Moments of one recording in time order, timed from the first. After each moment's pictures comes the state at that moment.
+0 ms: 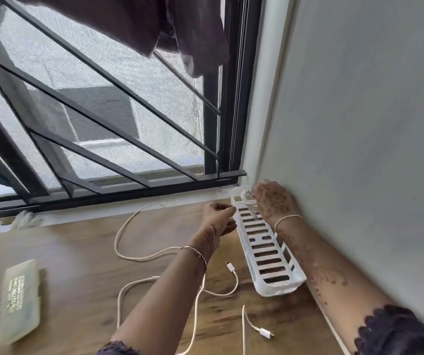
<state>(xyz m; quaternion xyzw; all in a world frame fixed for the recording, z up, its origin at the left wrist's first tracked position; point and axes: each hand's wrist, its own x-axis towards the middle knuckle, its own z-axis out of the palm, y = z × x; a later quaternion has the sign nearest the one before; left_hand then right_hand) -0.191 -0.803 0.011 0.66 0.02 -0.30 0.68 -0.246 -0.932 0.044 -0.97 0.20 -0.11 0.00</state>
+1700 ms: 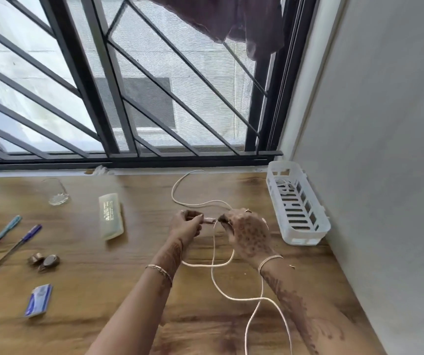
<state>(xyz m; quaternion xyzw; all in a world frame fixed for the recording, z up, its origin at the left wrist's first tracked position) -0.258 -0.603 -0.020 0.73 0.05 -0.16 0.66 -0.342 -0.735 0.004 -0.97 0.03 -0.21 0.09</state>
